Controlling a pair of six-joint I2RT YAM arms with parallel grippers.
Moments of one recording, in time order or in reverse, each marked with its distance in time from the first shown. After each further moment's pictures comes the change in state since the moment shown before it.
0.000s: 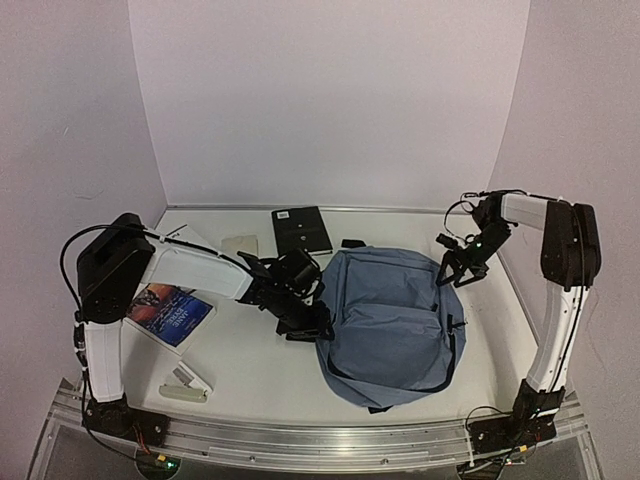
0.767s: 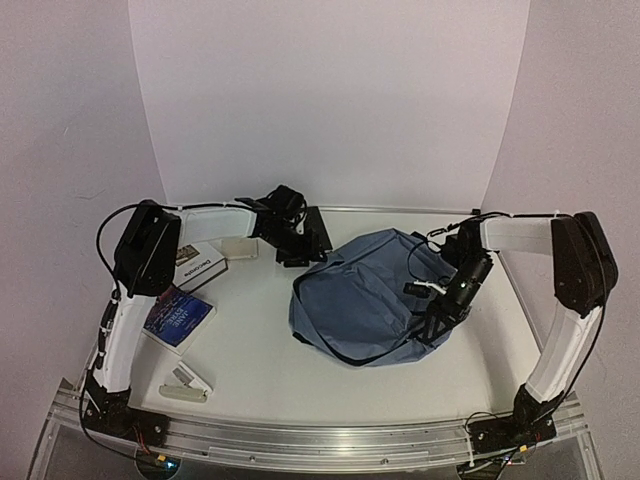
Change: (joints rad) left arm 0.298 0.334 0.612 -0.161 0.024 0.212; right arm 0.295 -0.259 -0.427 -0.057 -0.066 -0.145
